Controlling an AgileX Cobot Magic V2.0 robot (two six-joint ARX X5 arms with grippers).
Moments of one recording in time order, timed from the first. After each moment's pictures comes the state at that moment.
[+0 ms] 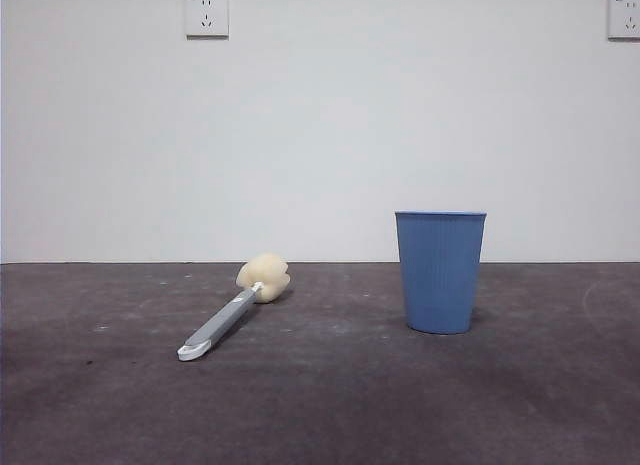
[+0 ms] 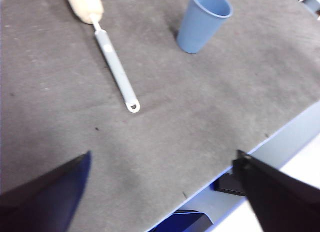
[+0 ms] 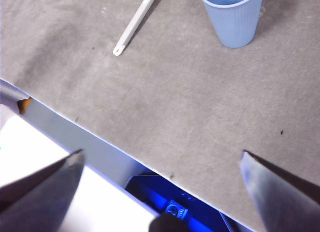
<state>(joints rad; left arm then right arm) -0.03 0.56 0.76 -0.97 0.59 0.10 0.13 0.68 0.91 -1.12 -0.52 -0.13</state>
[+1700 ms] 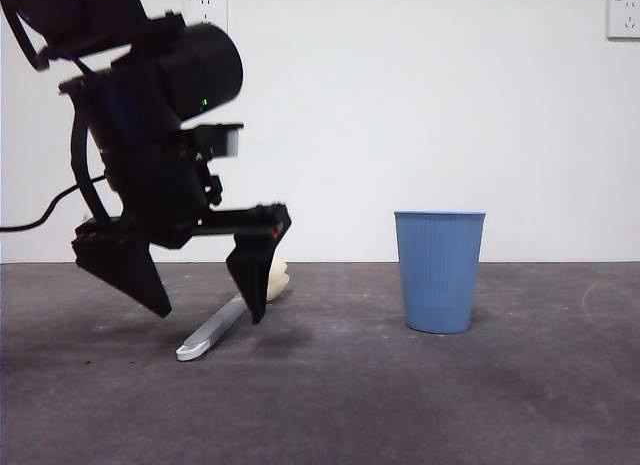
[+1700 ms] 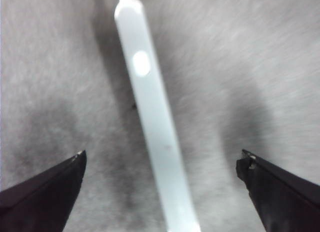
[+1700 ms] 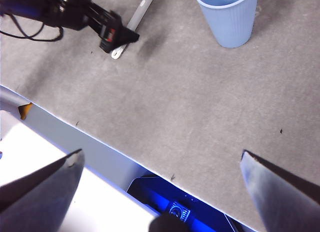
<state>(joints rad) -0.57 1.72 1.02 -0.32 -0.12 -0.27 0.13 0.68 0.91 -1.11 -0.52 -0.10</state>
